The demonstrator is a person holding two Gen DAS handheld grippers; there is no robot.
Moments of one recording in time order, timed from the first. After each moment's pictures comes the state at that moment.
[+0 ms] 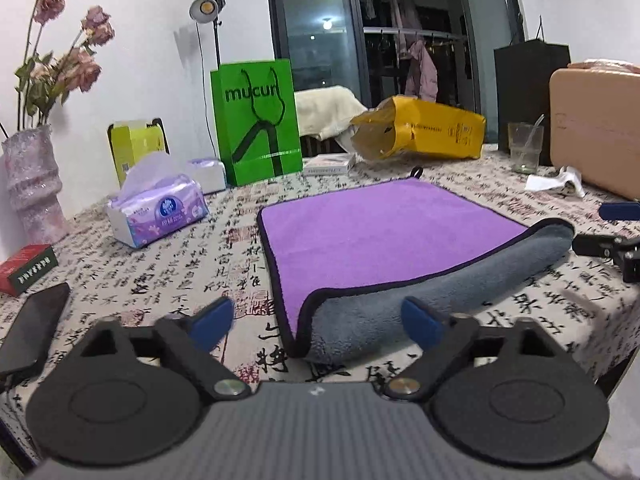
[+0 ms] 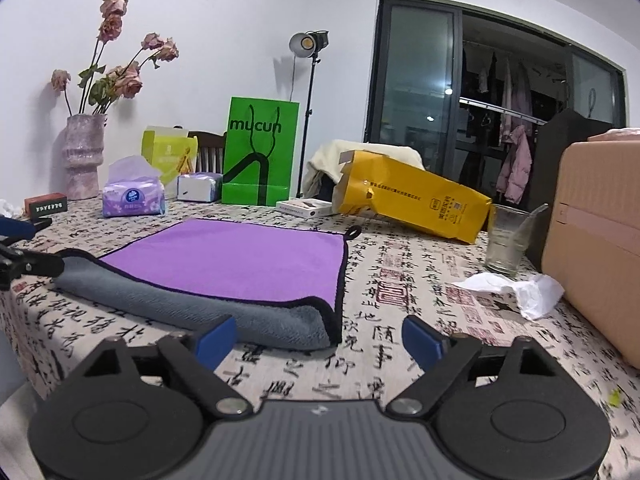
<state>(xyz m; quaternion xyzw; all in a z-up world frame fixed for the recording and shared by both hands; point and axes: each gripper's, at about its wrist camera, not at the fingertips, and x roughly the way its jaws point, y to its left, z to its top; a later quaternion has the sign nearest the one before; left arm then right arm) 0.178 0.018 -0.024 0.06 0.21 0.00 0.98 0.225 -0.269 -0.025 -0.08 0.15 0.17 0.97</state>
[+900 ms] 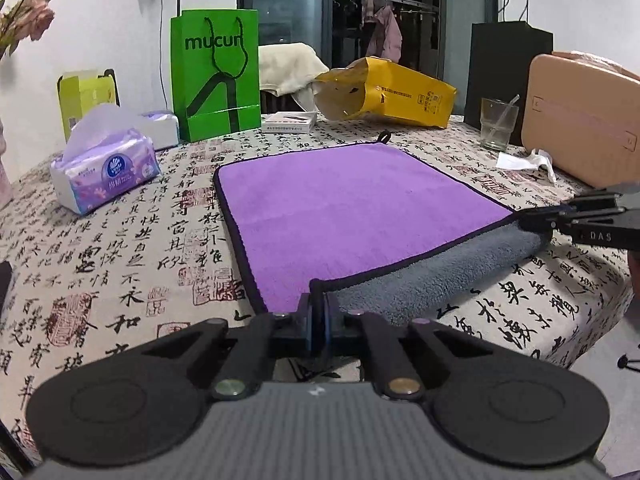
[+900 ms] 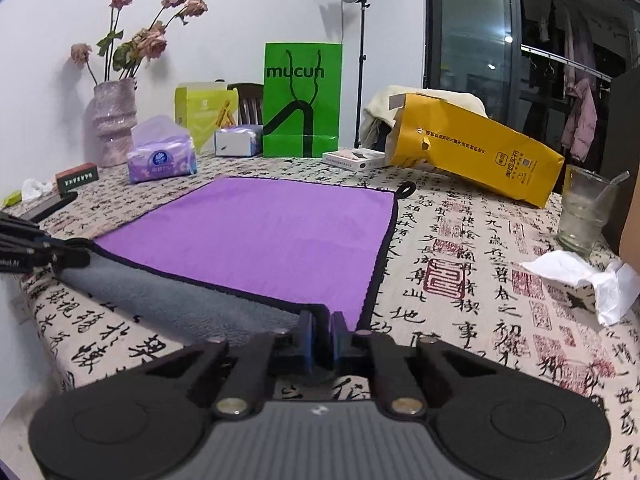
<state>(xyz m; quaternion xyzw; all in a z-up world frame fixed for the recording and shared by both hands) 0.210 0.035 -0.026 0.03 0.28 -0.08 0.96 0.300 -0.266 -0.028 -0.08 0.25 0.26 0.93</state>
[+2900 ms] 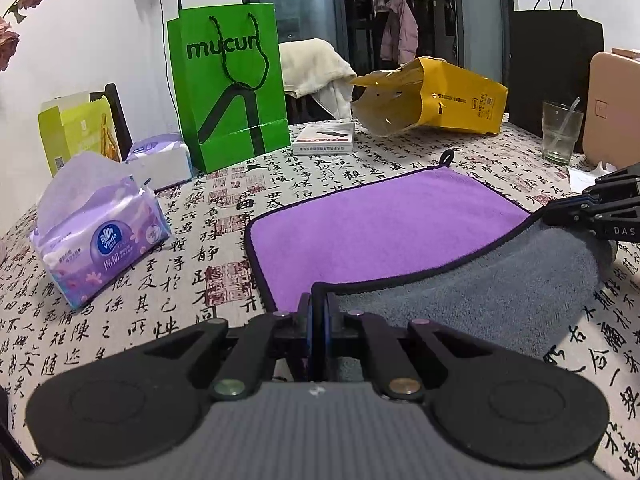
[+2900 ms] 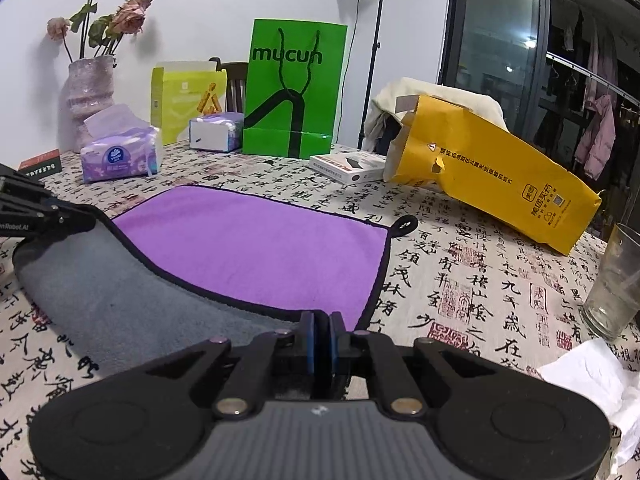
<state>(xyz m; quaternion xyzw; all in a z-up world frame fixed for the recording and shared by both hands) 0.337 0.058 -0.011 0.06 0.29 -0.05 0.95 0.420 -0.230 -0.014 -0.13 0.26 0.26 0.92</state>
